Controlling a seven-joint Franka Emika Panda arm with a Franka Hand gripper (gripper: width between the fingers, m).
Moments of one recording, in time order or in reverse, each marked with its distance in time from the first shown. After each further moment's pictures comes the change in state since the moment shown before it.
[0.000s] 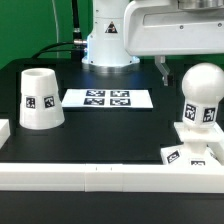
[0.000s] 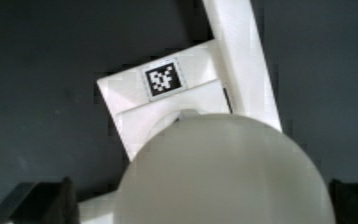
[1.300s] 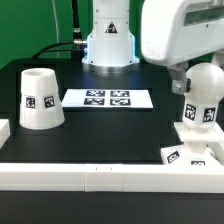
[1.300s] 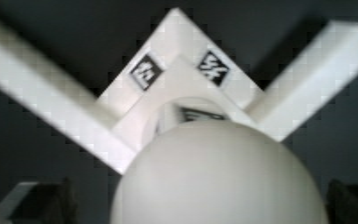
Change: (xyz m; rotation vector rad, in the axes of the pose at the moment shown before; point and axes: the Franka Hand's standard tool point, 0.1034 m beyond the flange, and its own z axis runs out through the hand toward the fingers) arm 0.008 0.002 -0.003 -0.117 0.012 -1.140
